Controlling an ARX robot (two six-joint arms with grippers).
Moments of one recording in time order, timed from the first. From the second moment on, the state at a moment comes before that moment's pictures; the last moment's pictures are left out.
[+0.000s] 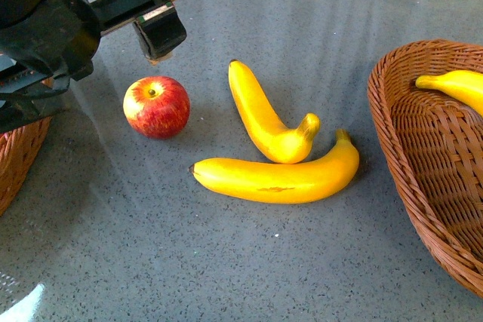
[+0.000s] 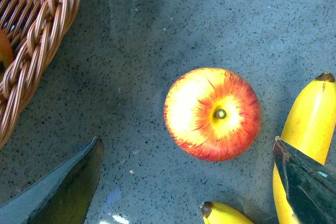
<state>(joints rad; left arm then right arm) -0.45 1.78 1.04 -0.27 -0.26 -0.89 0.00 0.00 0.02 0.00 0.00 -0.01</state>
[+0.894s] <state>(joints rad) -0.51 1.95 1.10 -0.14 -0.32 -0.68 0.00 0.00 0.02 0.00 0.00 -0.01</state>
